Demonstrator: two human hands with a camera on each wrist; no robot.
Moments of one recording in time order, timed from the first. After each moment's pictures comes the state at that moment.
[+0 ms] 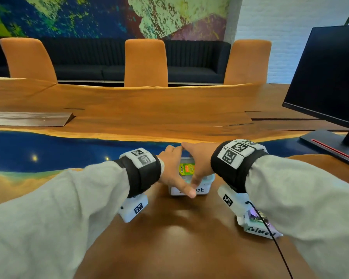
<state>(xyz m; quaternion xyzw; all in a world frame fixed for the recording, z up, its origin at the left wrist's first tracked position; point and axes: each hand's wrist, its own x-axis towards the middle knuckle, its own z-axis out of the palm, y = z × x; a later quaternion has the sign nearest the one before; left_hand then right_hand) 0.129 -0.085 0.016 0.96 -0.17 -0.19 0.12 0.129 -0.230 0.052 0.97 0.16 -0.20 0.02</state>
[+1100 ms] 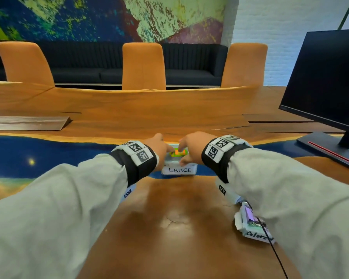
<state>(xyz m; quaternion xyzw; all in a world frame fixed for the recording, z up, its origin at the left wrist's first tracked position) 0.176 -0.071 0.025 0.99 -0.11 -0.11 -0.04 0.167 -0.230 0.055 0.98 0.19 -0.10 0.03</state>
